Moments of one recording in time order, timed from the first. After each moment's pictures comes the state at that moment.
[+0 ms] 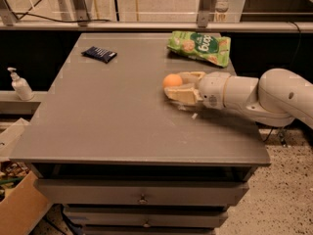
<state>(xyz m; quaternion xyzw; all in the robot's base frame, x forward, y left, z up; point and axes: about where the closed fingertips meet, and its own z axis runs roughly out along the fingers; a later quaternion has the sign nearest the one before) 0.616 -0.067 0.839 -0.40 0.68 0.27 0.55</state>
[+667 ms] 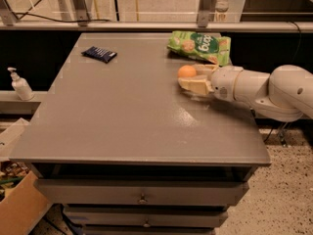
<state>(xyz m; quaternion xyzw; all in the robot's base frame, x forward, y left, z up) 0.655 -0.117 0.840 -0.36 0.70 0.23 0.57</state>
